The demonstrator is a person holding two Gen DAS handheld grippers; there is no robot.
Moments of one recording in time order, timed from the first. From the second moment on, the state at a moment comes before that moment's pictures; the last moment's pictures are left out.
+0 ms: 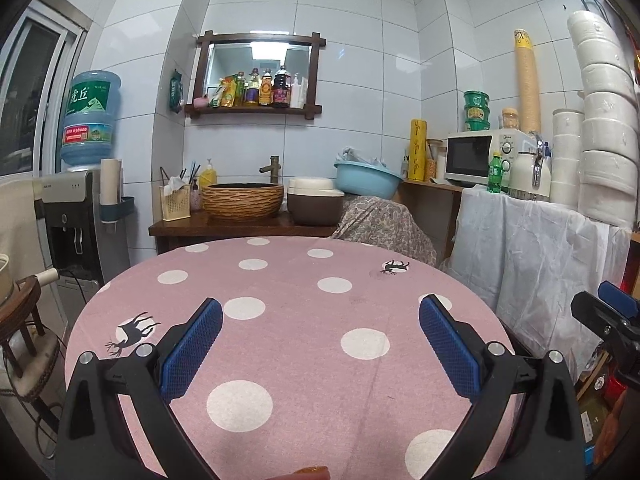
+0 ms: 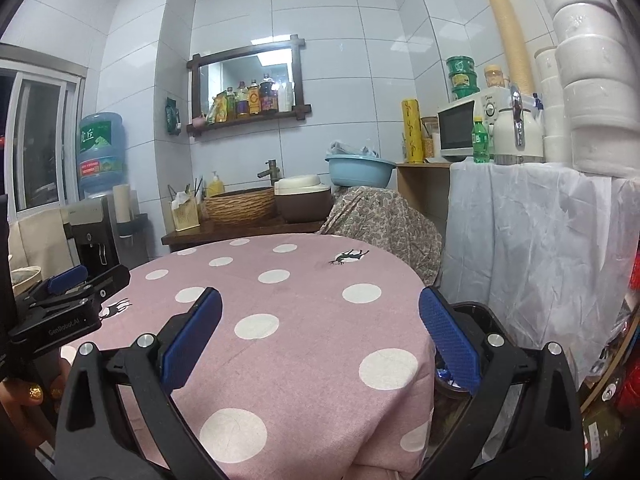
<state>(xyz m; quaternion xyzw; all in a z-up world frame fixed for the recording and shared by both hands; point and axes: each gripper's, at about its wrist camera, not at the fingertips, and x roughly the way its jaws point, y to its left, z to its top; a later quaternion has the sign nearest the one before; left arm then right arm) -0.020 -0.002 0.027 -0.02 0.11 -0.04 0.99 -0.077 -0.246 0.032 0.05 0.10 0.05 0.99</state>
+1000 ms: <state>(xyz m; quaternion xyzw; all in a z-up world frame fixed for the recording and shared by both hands) -0.017 0.002 0.028 -0.02 0.12 -0.03 0.99 -0.082 -0.236 0.029 0.00 0.10 0.06 0.99</state>
